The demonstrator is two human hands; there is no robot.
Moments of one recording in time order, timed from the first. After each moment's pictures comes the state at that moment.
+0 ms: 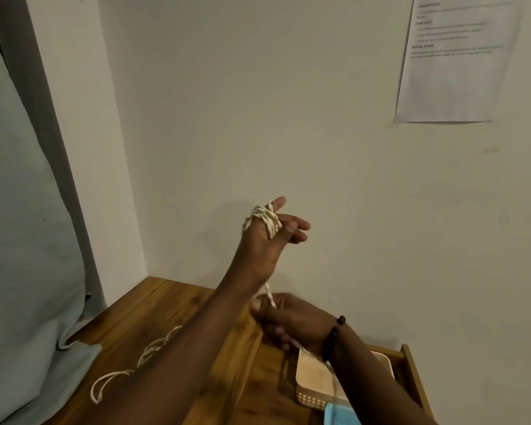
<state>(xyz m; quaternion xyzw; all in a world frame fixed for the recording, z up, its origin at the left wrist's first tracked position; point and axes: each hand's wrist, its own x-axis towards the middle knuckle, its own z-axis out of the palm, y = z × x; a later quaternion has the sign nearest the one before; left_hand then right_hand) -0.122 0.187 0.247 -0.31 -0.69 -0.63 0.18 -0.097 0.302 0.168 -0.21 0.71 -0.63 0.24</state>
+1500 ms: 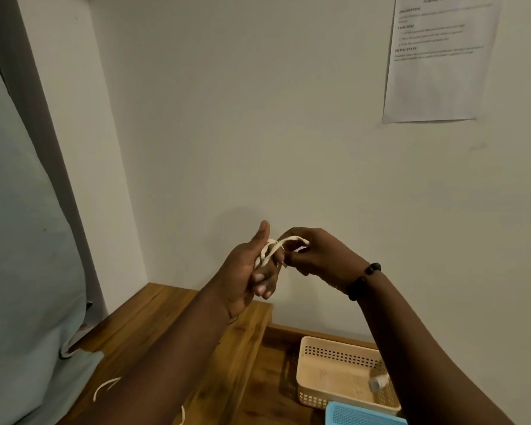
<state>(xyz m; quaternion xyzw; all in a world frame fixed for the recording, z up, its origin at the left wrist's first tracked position) -0.094 0.167 0.240 -0.24 -0.61 -0.74 -0.12 -0.097 0.344 0.257 -0.28 0.85 -0.44 -0.09</state>
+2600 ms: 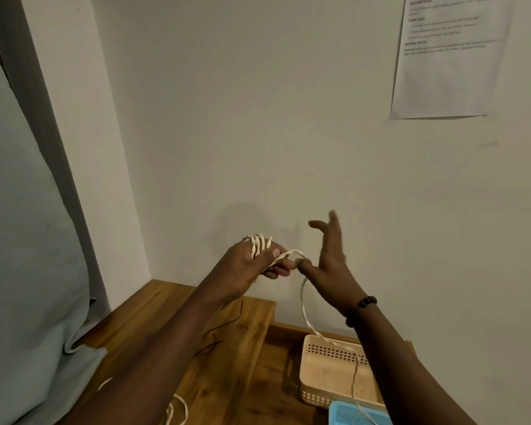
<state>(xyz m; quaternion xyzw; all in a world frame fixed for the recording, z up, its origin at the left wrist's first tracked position) -0.110 0.148 0.234 -0.29 -0.80 -0.53 0.06 -0.121 0.344 0.196 -0.15 0.85 -0.44 -0.27</state>
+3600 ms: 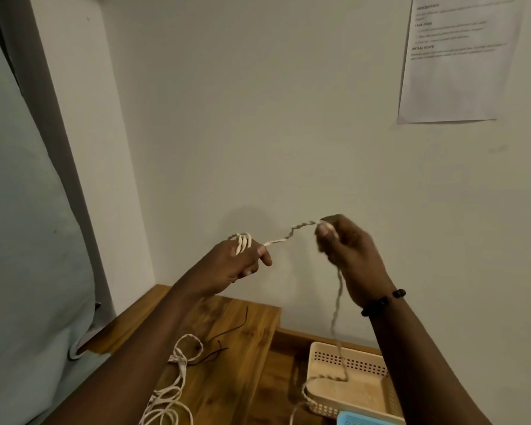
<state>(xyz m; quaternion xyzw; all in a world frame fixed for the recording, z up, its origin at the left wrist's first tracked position) -0.122 0.112 0.251 -0.29 -0.84 -0.45 0.05 -0.103 0.349 0.239 -0.22 0.69 -0.64 -0.25</state>
